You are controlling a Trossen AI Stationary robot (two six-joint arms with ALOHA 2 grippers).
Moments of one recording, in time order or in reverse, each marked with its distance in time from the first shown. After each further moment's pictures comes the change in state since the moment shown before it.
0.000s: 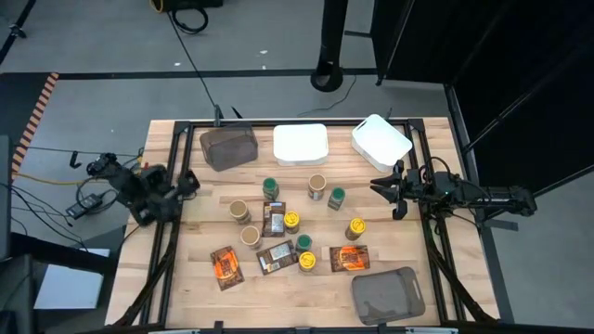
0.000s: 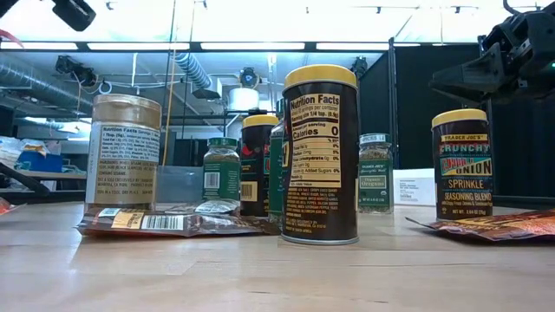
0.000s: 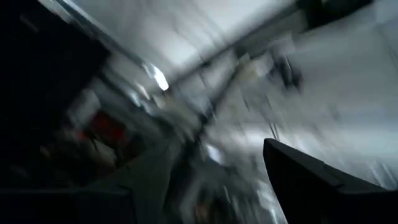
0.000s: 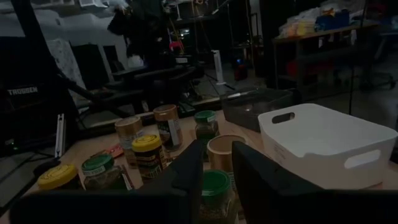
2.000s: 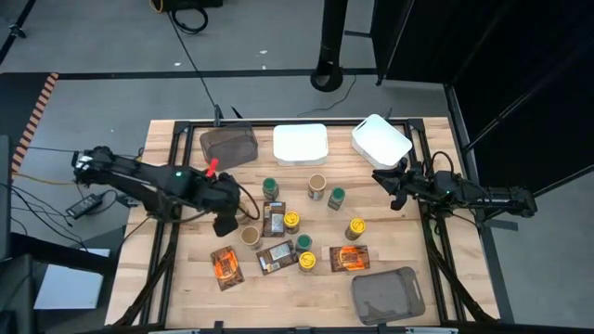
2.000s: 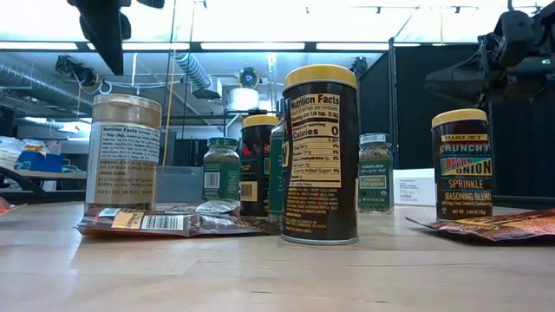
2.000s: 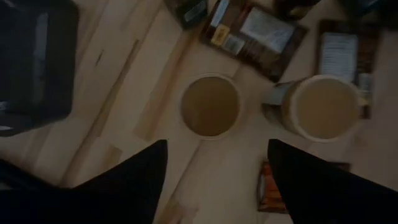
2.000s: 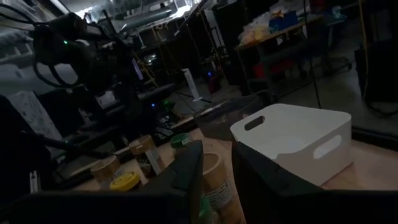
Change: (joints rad) left arm 0.346 1.264 1.107 -1.941 0.145 -0.345; right arm -0.017 0.000 0.000 0.037 0.158 0.179
